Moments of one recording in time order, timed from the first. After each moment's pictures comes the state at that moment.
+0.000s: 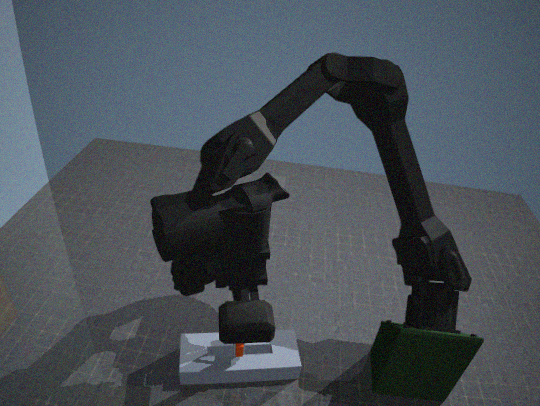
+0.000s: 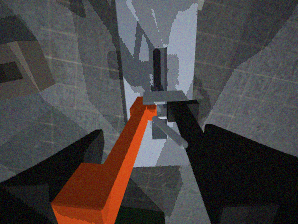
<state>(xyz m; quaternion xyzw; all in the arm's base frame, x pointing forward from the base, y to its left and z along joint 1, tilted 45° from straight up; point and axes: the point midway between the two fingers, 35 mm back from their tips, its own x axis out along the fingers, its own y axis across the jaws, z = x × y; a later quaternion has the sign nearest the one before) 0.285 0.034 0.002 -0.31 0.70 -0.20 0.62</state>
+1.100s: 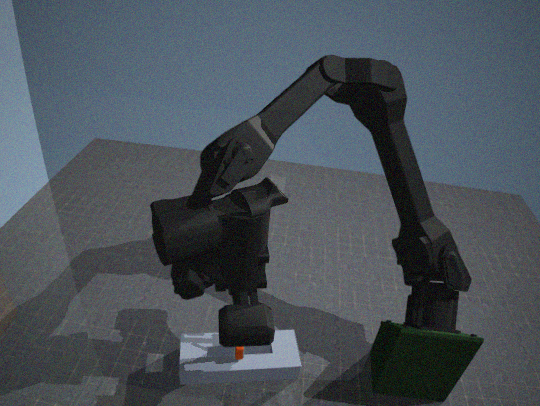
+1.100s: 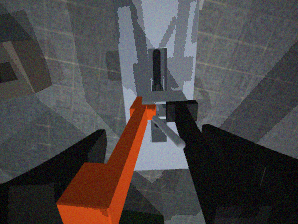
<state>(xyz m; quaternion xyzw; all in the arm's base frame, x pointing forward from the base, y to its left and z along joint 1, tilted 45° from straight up) 0.285 0.029 -0.002 -0.31 0.70 -0.20 0.61</state>
